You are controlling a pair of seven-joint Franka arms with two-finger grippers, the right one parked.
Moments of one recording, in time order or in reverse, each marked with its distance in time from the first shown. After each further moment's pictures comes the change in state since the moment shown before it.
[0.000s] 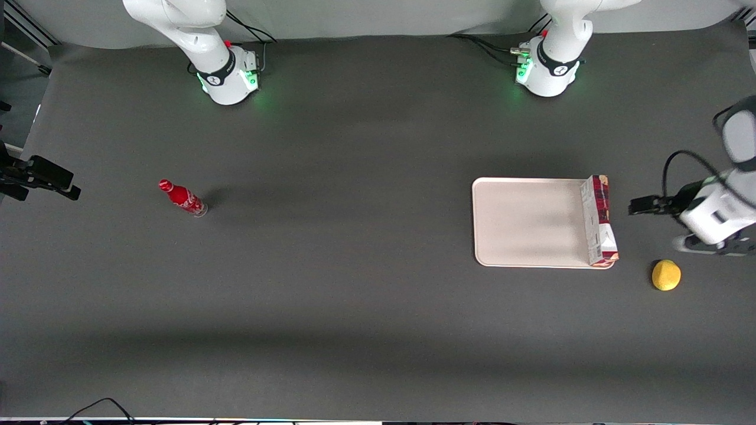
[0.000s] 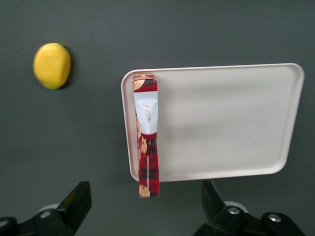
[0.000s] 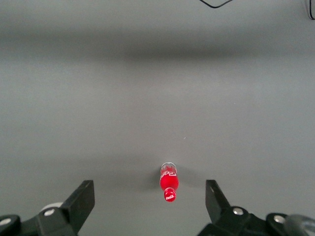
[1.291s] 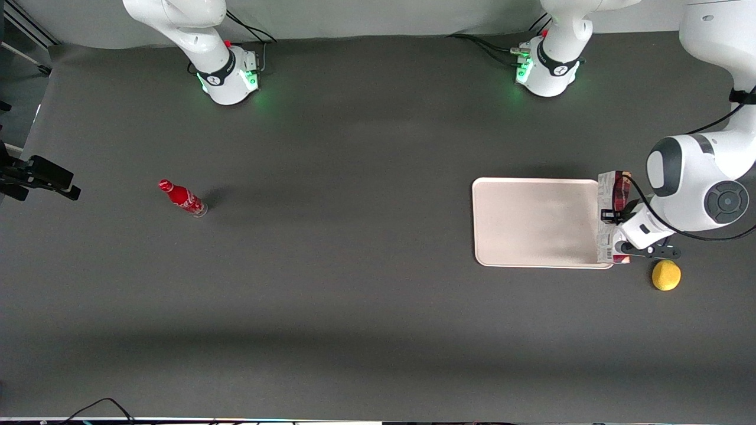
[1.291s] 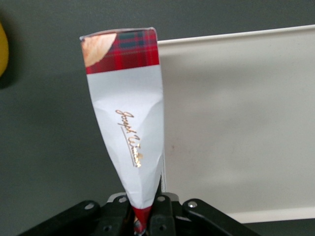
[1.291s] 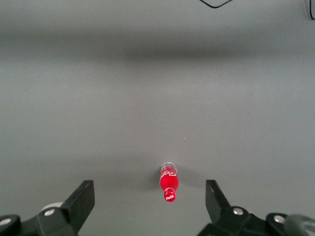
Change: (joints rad) arm -0.001 0.141 -0.005 -0.299 0.074 0.400 0.014
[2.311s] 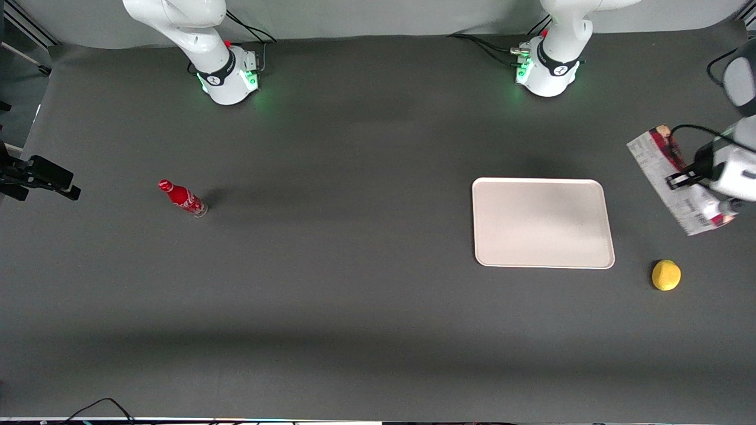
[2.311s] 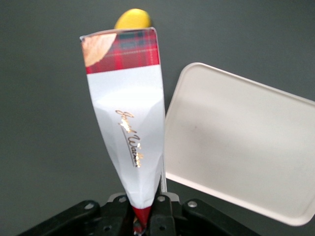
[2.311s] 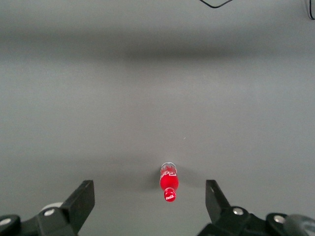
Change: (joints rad) arm 0.001 -0.350 0.025 0.011 0.072 -0.240 -0.423
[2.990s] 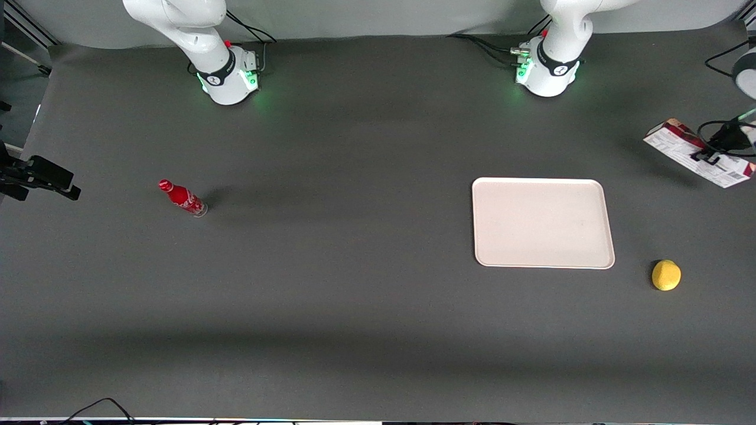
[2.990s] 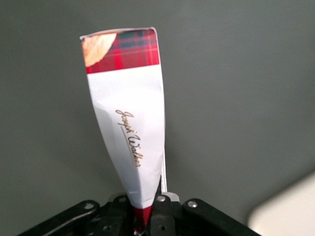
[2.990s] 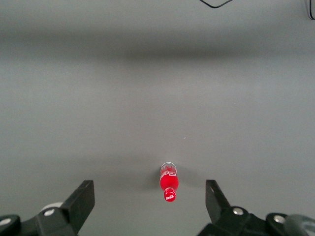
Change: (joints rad) arm 0.016 0.005 0.498 -0.351 0.001 0.391 -0.053
